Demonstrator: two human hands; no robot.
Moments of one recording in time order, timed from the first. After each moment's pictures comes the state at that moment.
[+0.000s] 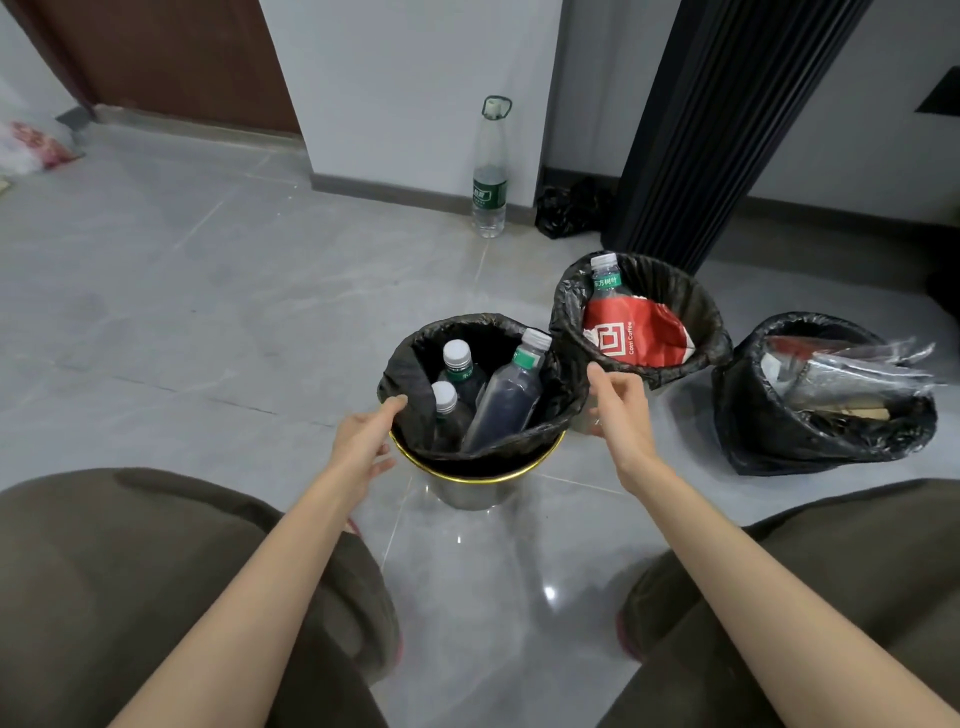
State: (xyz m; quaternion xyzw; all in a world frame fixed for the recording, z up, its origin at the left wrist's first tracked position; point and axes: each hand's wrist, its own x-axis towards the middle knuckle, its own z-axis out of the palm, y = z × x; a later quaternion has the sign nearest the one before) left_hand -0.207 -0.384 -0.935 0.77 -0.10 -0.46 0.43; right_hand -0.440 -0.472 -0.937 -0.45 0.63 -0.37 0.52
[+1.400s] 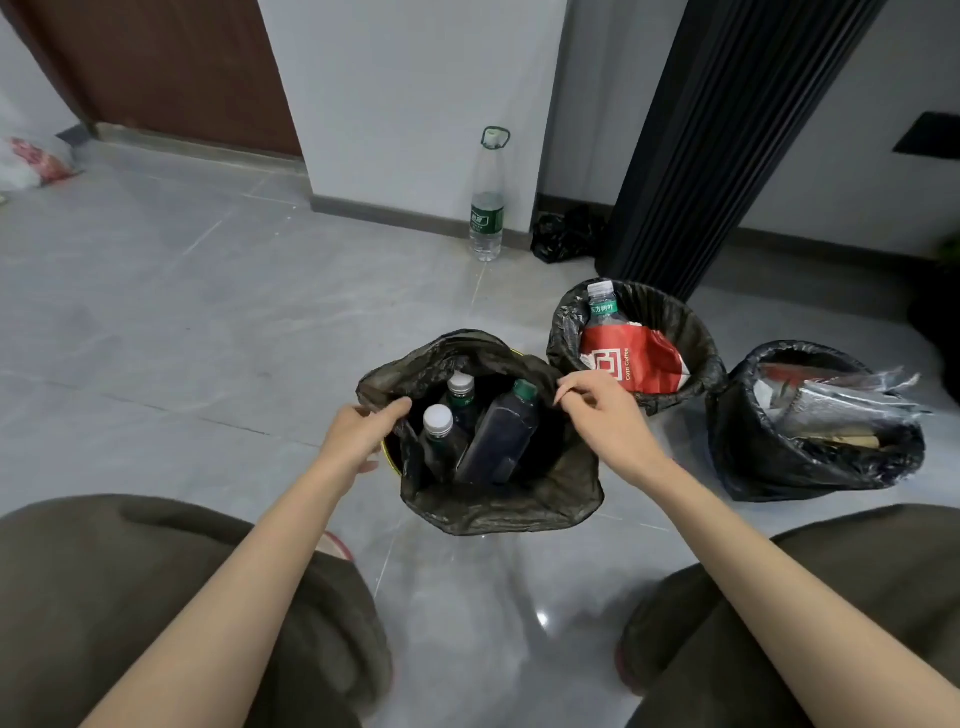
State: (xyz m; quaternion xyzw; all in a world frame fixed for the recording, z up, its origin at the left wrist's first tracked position) left_hand -0.181 -0.407 -0.929 0.80 -0.20 -0.45 0.35; right_hand -0.427 -0.478 -0.894 -0.73 0.53 -0.26 0.36
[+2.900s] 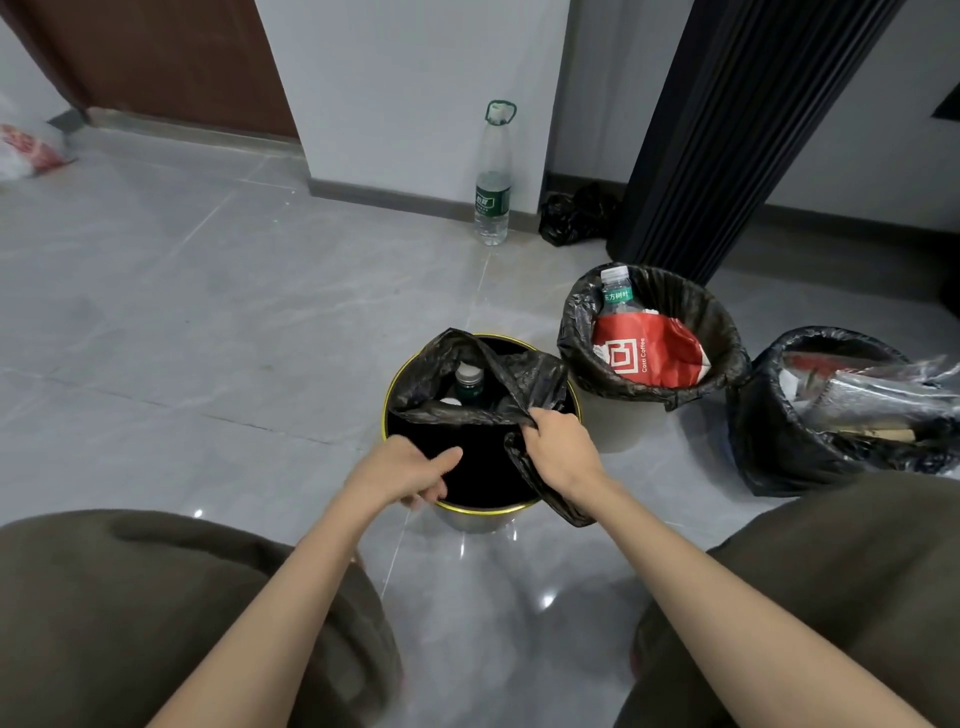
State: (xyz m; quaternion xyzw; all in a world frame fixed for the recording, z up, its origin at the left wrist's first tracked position) left_hand -0.205 -0.407 -0.946 0.78 -0.40 -0.47 0.10; right_hand -0.385 -0.484 -0.965 -0.76 0.57 -0.07 0.30
